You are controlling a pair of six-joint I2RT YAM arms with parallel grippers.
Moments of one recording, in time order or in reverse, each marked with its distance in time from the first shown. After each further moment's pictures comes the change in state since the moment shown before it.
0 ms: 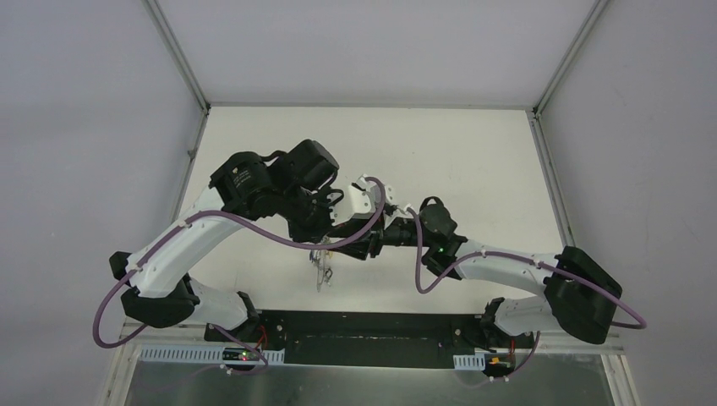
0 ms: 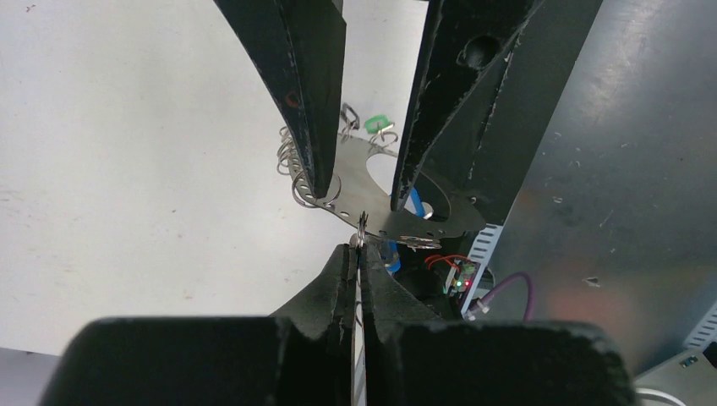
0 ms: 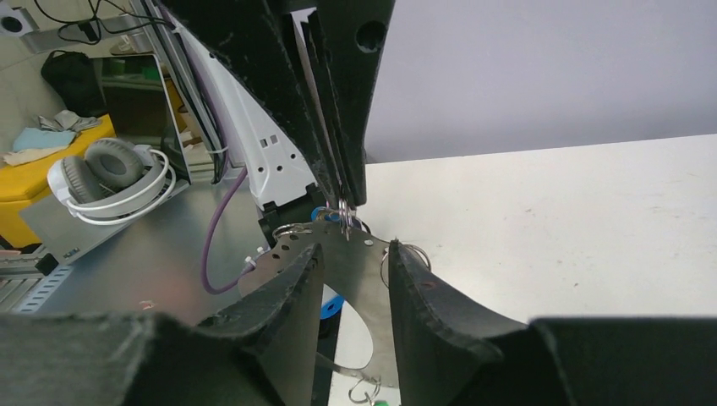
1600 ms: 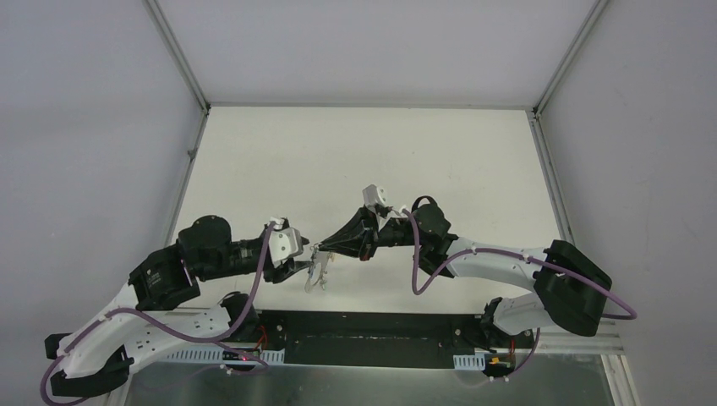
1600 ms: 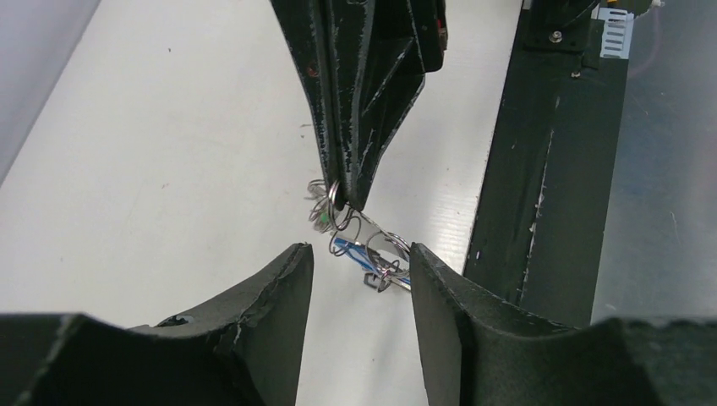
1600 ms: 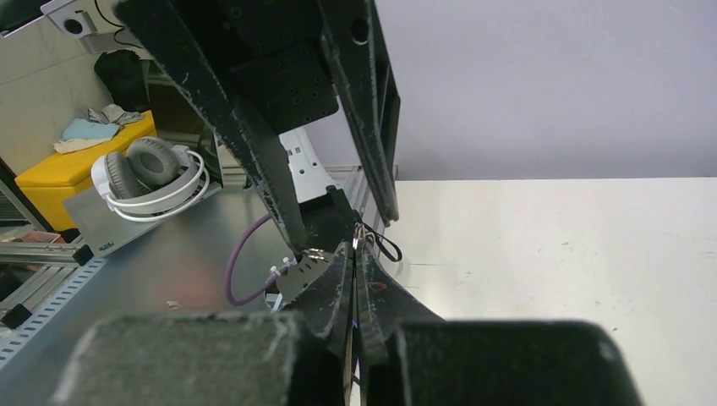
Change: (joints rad) left arm -0.013 -0.798 -0.785 0.714 0.018 -0.066; right arm 0.039 0.079 0.050 0.102 -0.058 0.043
